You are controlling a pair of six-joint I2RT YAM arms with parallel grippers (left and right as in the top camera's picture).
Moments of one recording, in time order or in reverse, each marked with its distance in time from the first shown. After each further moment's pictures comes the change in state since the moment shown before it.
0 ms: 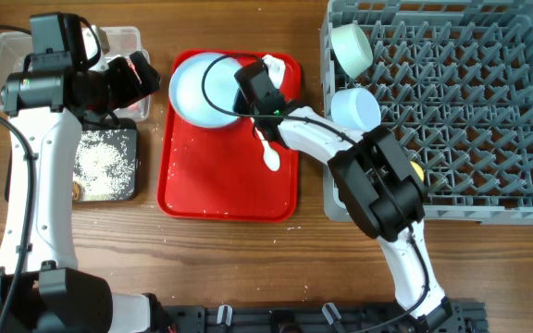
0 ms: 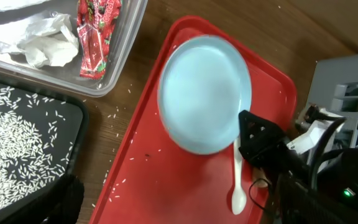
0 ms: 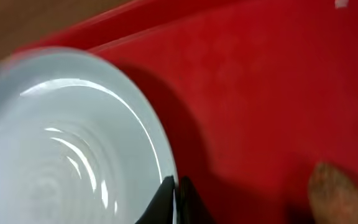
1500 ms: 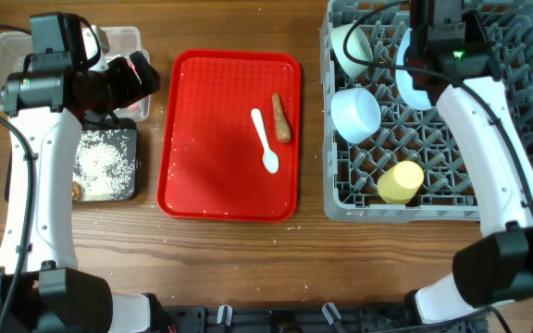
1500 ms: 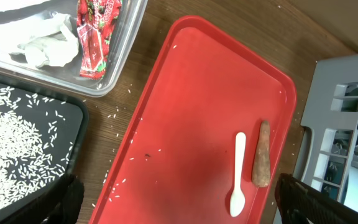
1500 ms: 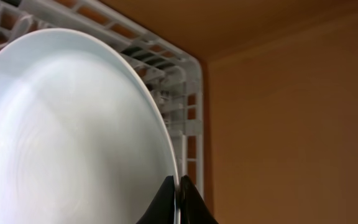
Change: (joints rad) left arm 0.000 0.000 0.000 0.000 0.000 0.000; right arm -0.485 -0.577 0.082 -0.630 0.600 -1.265
